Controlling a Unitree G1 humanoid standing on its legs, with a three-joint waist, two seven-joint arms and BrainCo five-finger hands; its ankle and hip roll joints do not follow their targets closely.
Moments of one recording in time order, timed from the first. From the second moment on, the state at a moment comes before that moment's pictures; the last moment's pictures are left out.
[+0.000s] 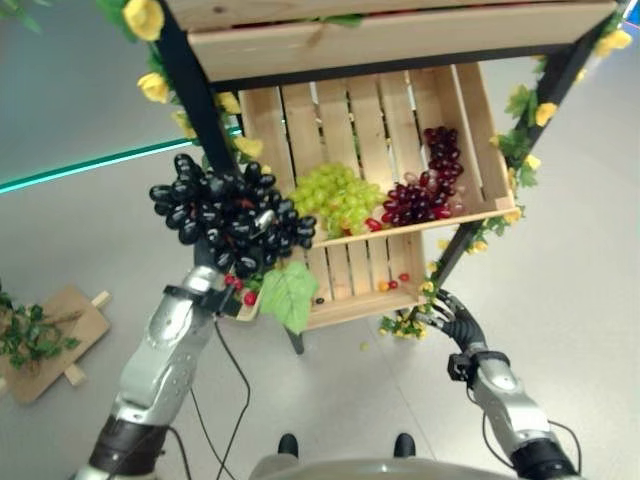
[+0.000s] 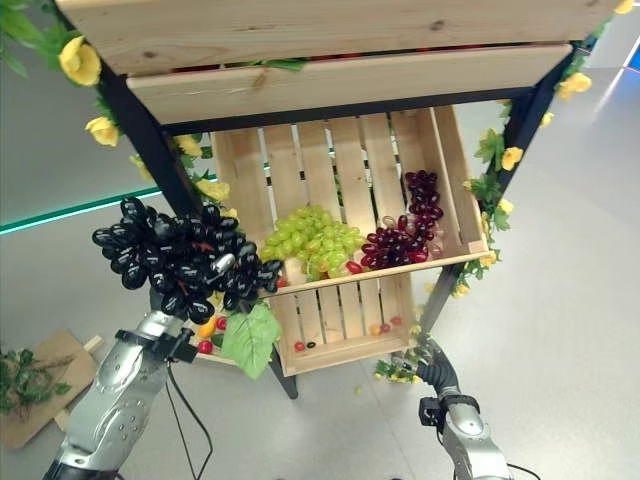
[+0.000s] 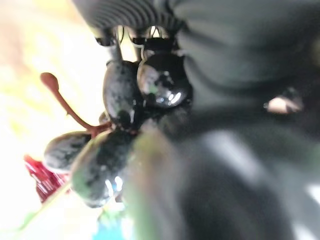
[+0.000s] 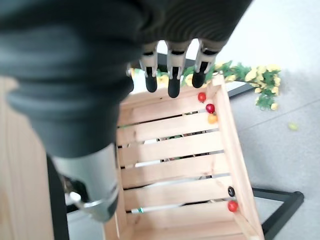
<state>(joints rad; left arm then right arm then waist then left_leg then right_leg) -0.25 0.48 -0.17 -0.27 -0.71 -0.01 -0.05 0.03 -0.30 0.07 0.37 0.31 0.03 0.00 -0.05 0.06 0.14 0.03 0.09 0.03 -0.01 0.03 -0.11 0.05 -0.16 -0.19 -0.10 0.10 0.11</state>
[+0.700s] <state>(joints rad) -0.94 0.64 -0.59 0.41 -0.79 -0.02 0.02 0.00 -0.33 0.18 0.44 0.31 0.05 0.01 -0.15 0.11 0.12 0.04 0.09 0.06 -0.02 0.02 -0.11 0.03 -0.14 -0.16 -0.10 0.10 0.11</state>
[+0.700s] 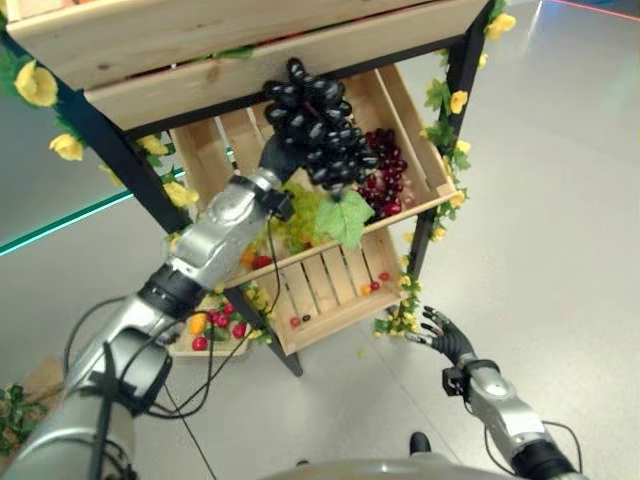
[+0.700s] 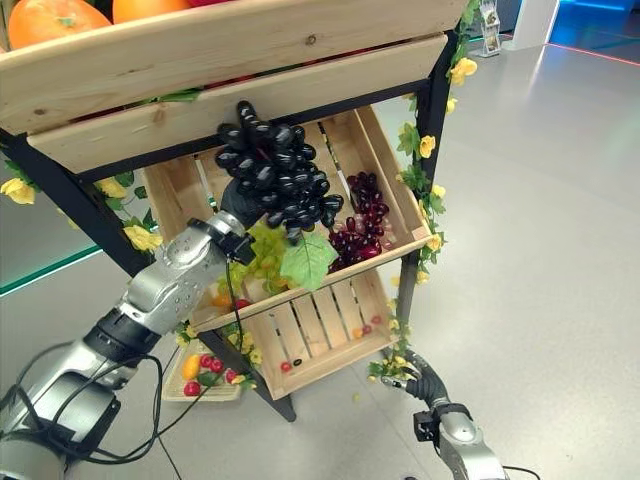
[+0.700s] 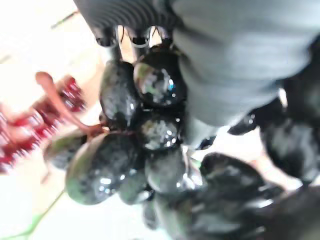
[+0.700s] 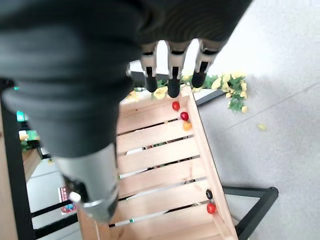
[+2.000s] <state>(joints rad) -0.33 0.45 -0.17 -0.06 -0.54 -0.09 0.11 0.04 -0.31 0.14 0.39 0.30 0.03 -0.02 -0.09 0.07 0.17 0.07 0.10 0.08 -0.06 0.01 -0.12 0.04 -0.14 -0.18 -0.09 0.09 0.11</state>
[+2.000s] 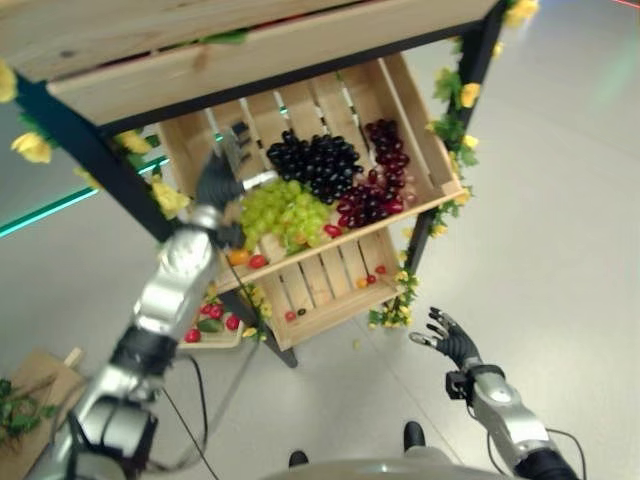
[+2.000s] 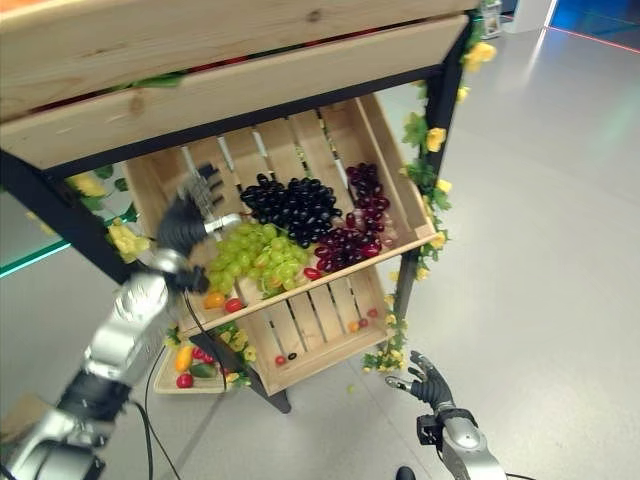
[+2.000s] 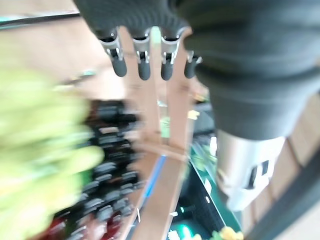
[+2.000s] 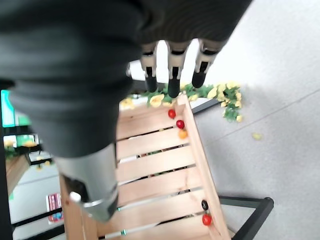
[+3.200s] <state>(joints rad) -0.10 0.34 -0.14 -0.06 -0.56 -0.05 -0.07 0.14 -0.21 -0.02 0.24 0.30 -0.02 -0.01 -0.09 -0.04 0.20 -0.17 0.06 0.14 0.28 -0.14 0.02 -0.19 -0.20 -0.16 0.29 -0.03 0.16</state>
